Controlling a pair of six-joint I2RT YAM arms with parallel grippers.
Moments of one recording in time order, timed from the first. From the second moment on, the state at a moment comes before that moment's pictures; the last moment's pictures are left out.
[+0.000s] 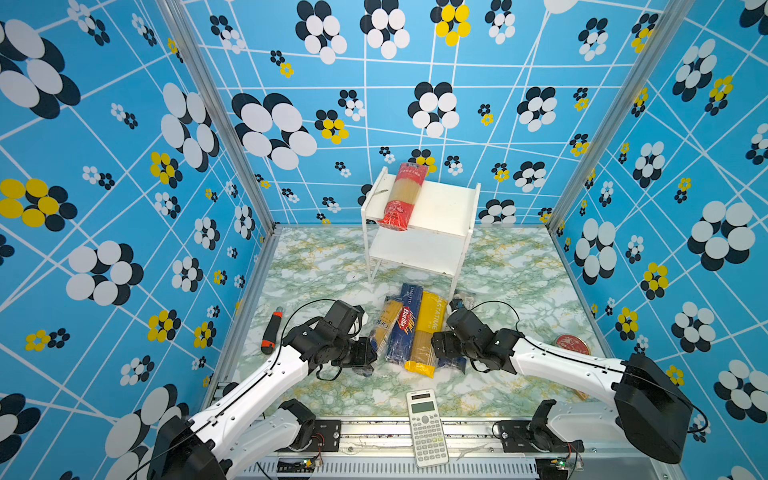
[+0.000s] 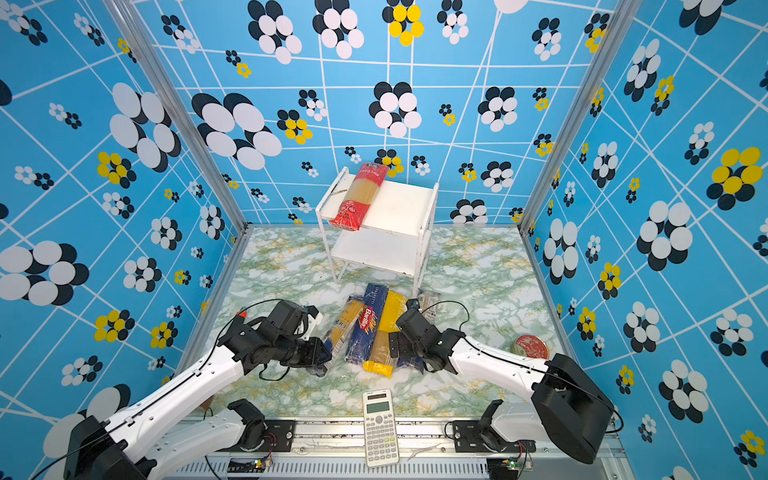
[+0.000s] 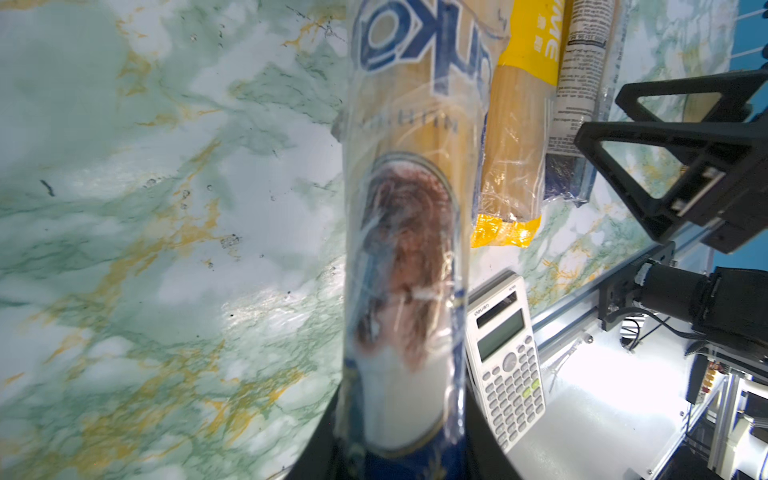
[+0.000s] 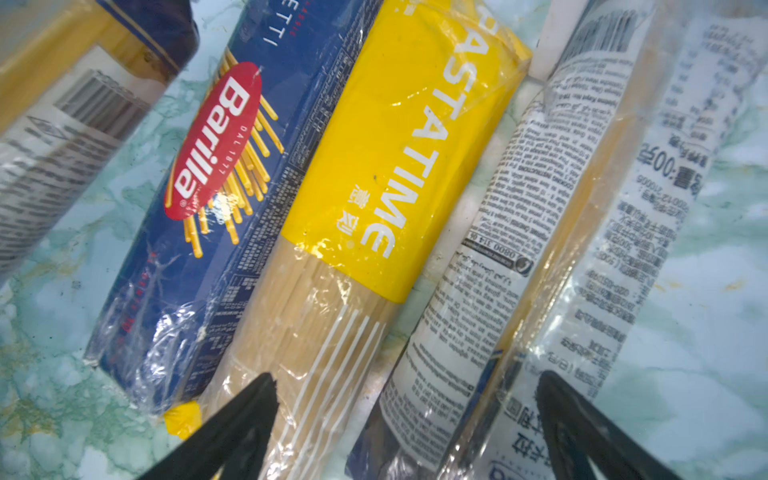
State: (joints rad) left arm -0.57 0.98 0.72 -0.81 0.36 -0.56; right arm 0.84 1.31 0.66 -0.32 0.19 0.59
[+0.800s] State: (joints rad) left arm -0.47 0.80 0.75 -0.71 0.76 -0.78; right arm 0.84 1.28 0.67 -0.37 0.20 0.58
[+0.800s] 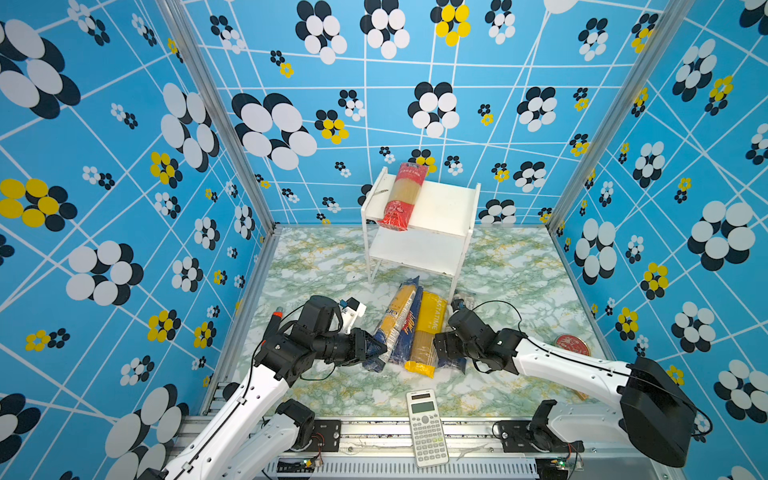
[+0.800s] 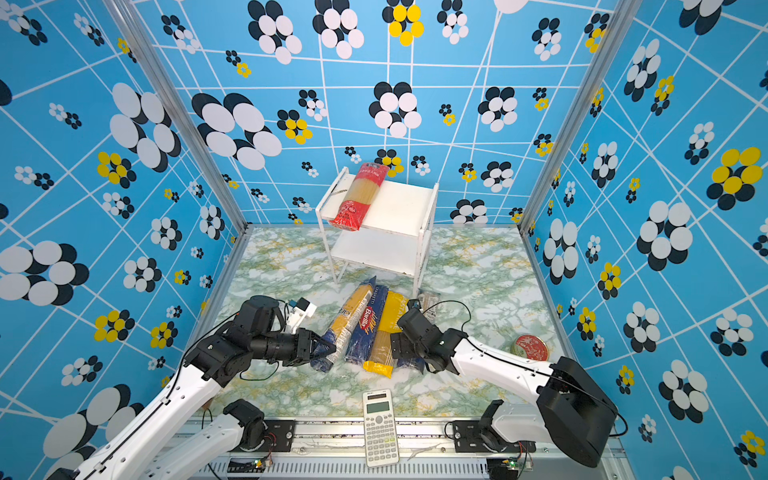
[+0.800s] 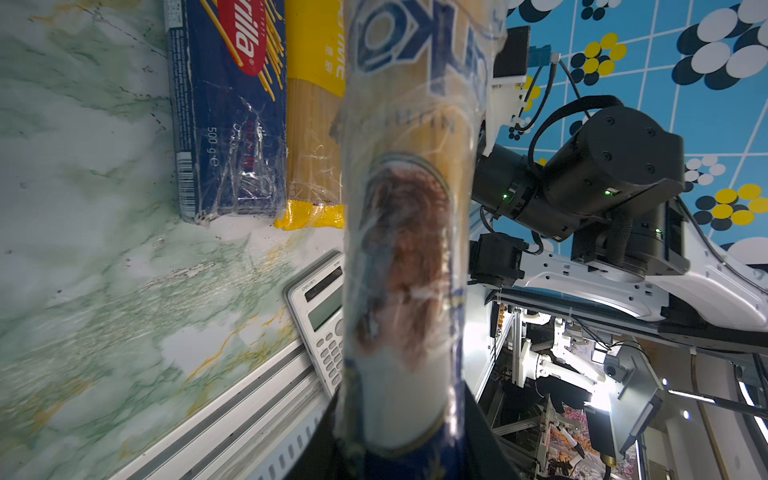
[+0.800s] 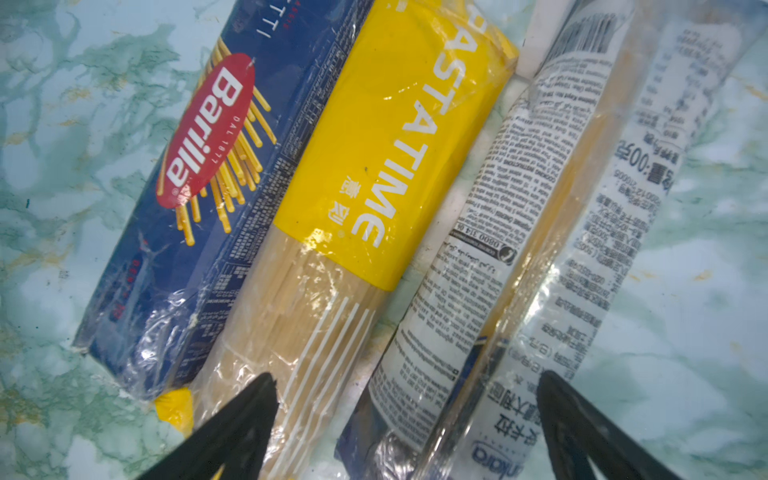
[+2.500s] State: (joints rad) left arm -0.45 0.99 1.24 -0.35 1.06 -1.03; right arm 0.84 1.23 0.63 -0.38 0.23 0.58
